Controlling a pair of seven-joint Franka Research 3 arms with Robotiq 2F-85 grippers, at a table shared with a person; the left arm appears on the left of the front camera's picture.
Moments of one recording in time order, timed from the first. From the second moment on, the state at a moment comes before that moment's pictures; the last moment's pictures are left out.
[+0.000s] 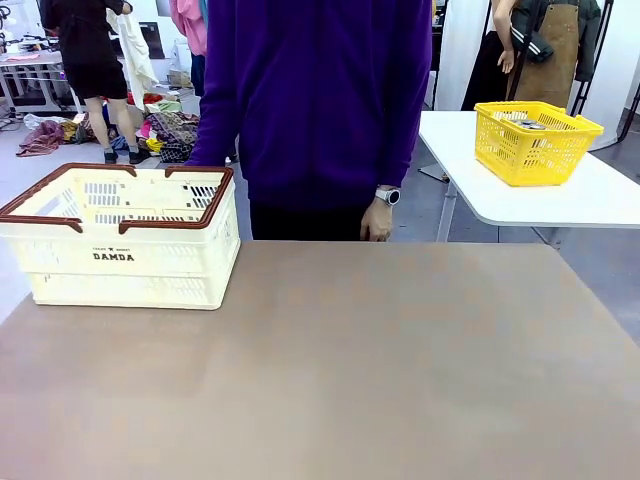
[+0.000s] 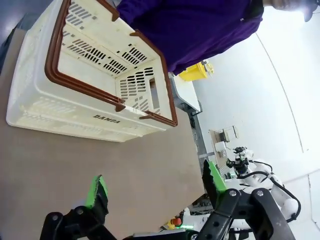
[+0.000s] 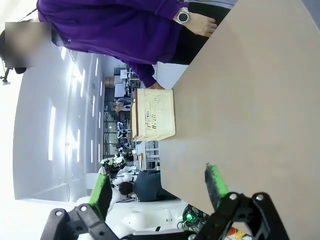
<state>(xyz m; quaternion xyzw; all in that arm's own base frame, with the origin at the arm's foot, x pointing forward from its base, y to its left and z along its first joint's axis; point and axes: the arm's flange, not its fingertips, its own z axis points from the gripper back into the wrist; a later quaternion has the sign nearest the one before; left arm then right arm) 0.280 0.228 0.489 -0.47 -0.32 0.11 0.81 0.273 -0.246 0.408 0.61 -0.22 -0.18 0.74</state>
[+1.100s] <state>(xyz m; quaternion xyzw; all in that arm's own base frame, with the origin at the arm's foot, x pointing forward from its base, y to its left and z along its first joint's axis) 0.277 0.228 0.489 -0.47 -0.32 0.11 0.81 0.271 -0.247 0.409 0.61 -0.22 -0.18 0.74</state>
